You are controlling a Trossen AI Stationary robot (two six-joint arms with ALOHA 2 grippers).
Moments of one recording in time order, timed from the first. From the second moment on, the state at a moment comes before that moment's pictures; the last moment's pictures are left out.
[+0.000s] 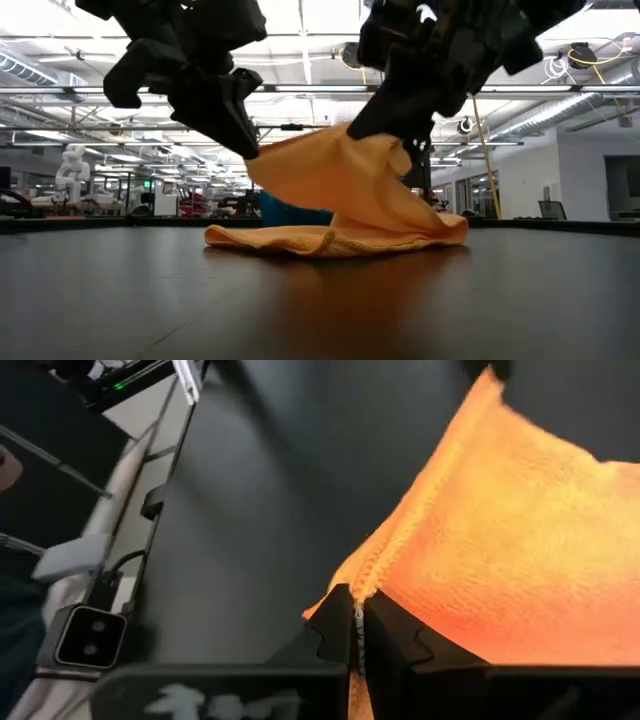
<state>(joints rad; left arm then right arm) -0.26 1.57 0.94 -0.34 -0.24 0.14 0.24 1.66 0.83 0.22 -0.15 0.49</state>
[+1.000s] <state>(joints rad) -0.29 1.58 0.93 -0.45 -0.16 0.11 0.25 1.76 0.82 0.39 -0.26 0.45</state>
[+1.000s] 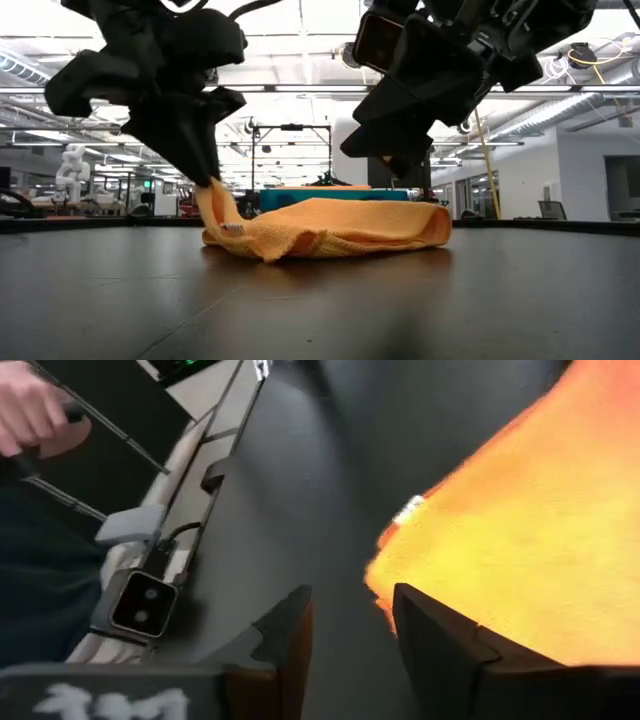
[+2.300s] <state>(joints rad) -0.25 1.82 0.94 0.14 -0.02 -0.01 0.08 1.67 0.65 0.40 0.04 0.26</state>
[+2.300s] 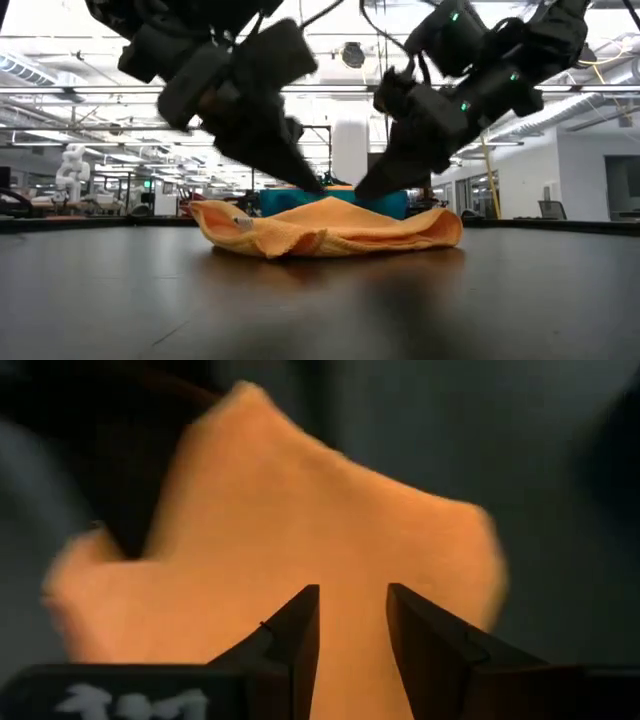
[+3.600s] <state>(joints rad) -0.39 1.64 0.90 0.13 -0.17 -0.08 -0.04 1.49 0.64 0.13 0.10 0.39</state>
